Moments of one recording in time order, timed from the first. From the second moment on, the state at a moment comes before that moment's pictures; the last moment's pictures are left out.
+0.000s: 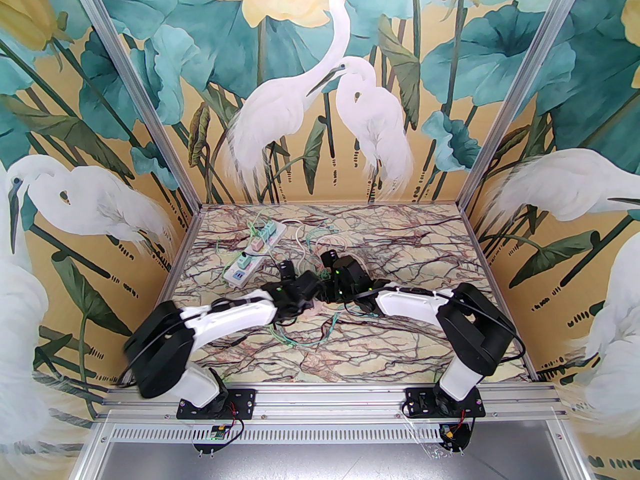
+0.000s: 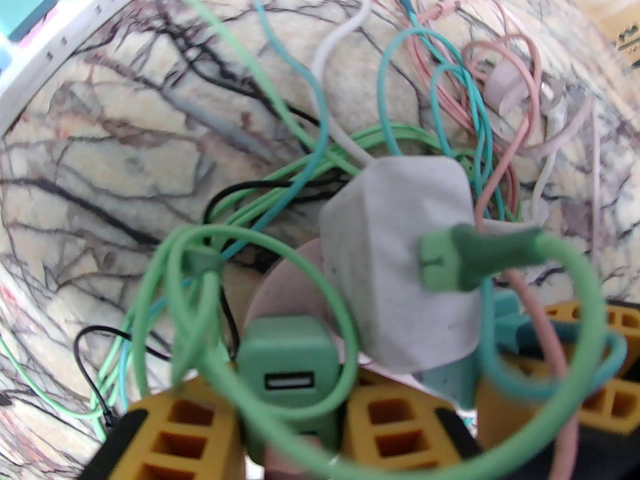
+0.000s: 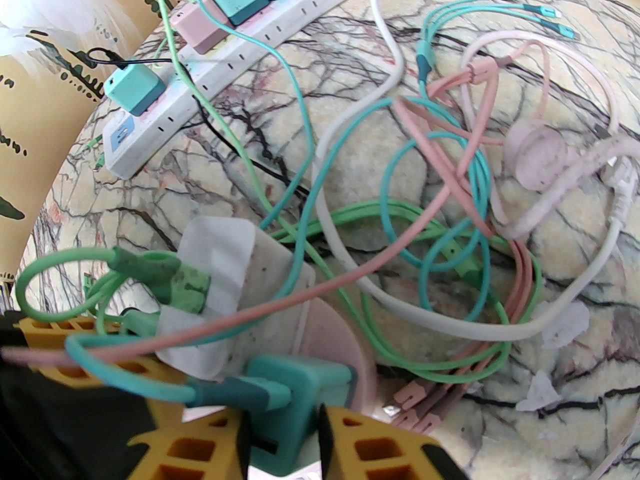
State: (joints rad) left arm -0.84 1.49 0.89 -0.50 -0.44 -1.03; right arm 0.77 1.70 0.91 0.08 -0.18 0.45
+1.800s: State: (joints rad) left arm -0.82 1.45 0.86 -0.53 -0.41 -1.08; right arm 0.79 1.74 0.94 0.07 -0.18 0.45
